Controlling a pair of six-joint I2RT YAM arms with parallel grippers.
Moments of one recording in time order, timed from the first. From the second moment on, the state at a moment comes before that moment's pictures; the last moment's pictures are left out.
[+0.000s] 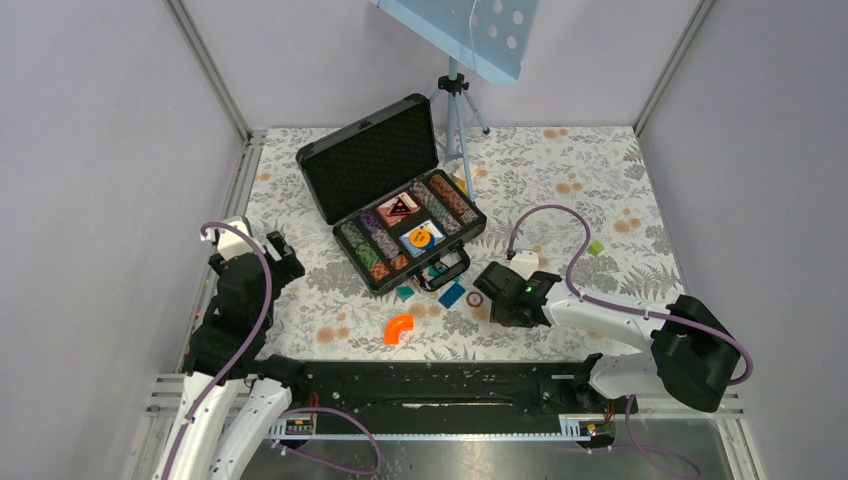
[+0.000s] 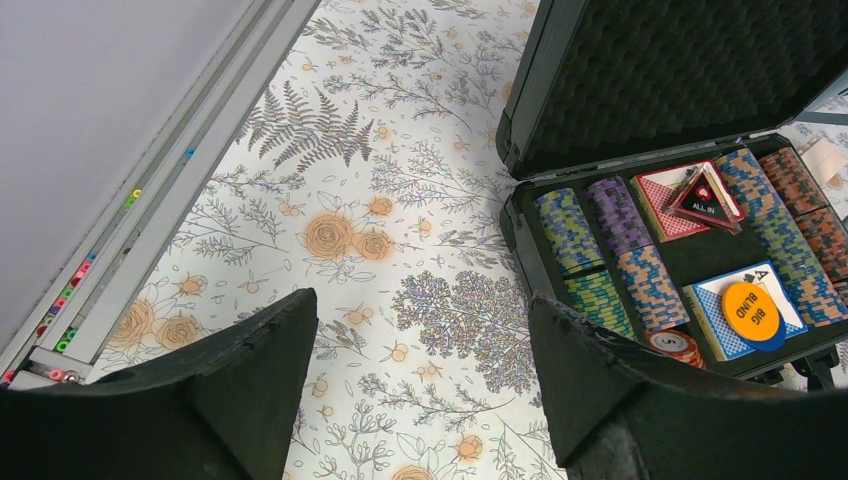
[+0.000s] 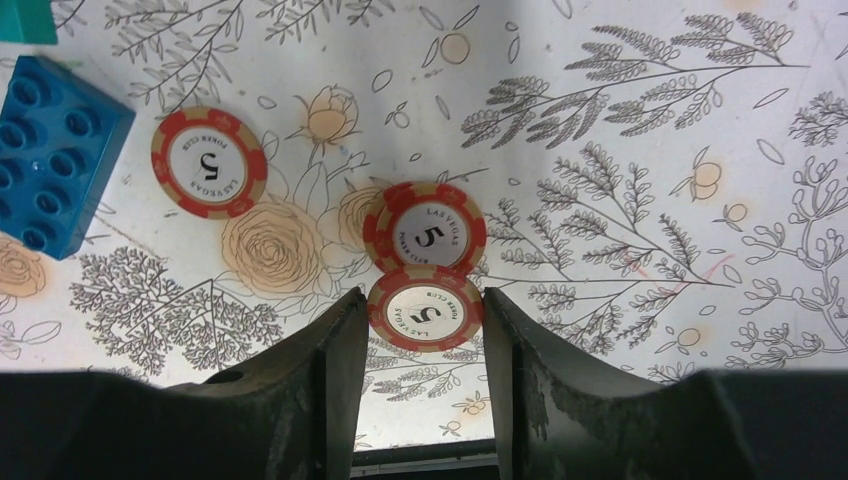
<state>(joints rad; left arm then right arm) -0.27 0.45 0.75 -0.69 -0.49 -0.38 0.91 1.30 0.68 -0.68 0.40 0.99</state>
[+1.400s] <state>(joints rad) -0.27 0.45 0.75 -0.69 -0.49 -0.38 0.74 1.36 0.68 -0.59 0.30 0.87</state>
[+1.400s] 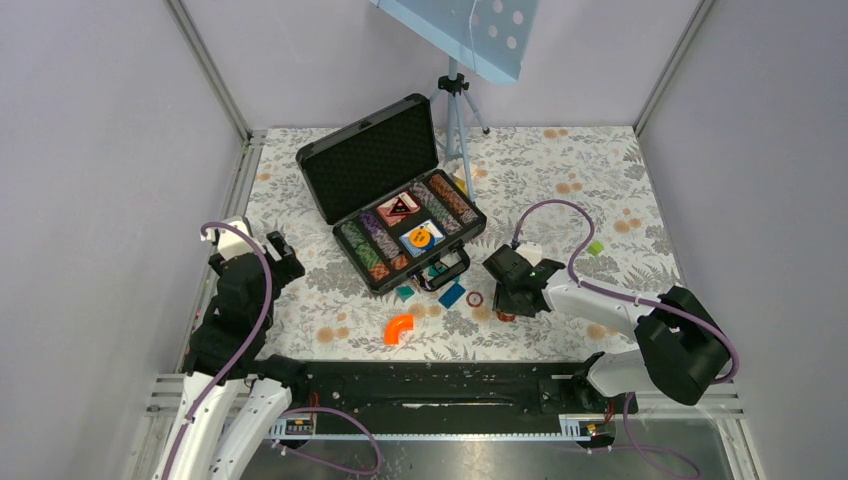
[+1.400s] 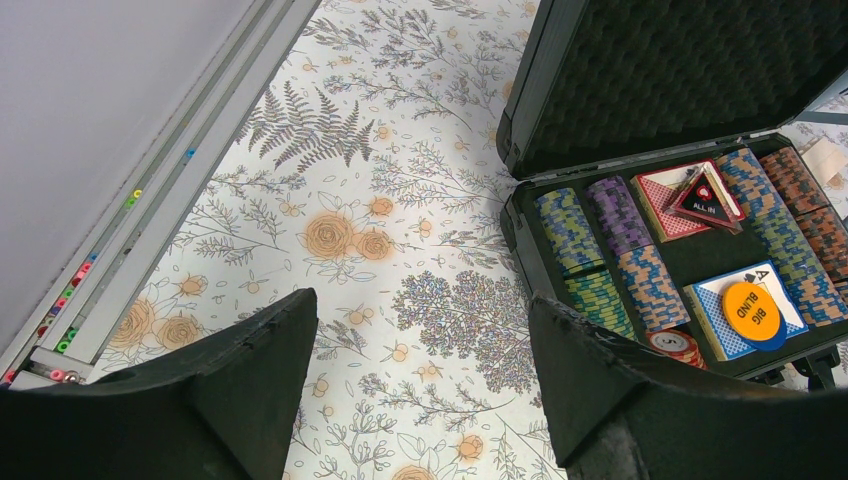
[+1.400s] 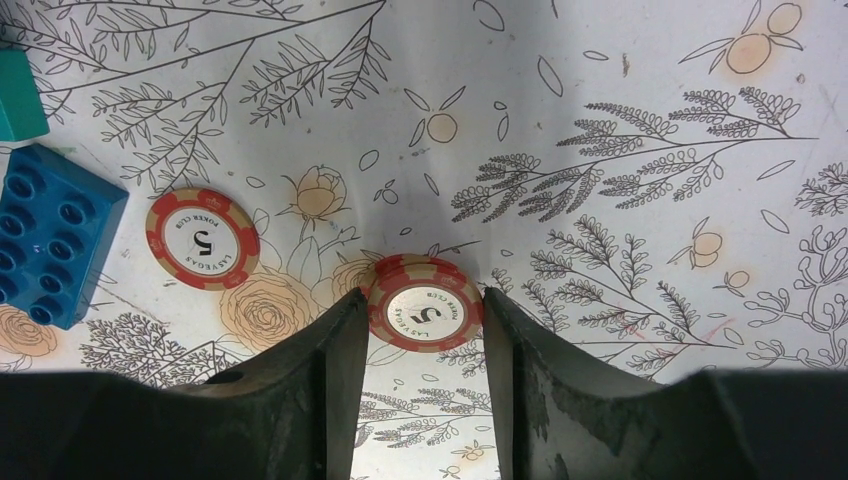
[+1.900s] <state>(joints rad) -0.27 0.45 0.75 -0.69 -0.49 -0.38 0.73 1.36 0.68 -0.59 0.30 0.86</state>
